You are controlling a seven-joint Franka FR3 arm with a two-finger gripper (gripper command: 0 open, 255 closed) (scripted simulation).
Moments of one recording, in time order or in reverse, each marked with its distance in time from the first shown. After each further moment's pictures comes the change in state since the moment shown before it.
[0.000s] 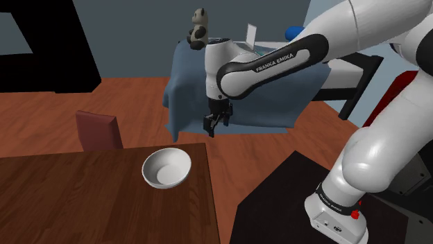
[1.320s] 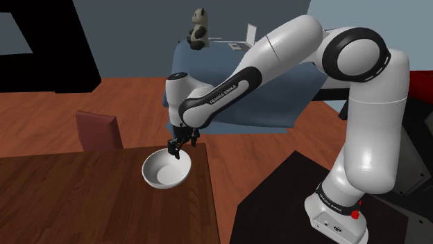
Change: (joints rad) arm 0.097 0.493 0.045 0.315 -0.146 0.168 0.203
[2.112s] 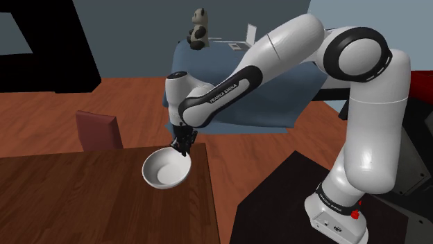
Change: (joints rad) arm 0.000 -0.007 0.002 0.002 0.003 -0.008 -0.001
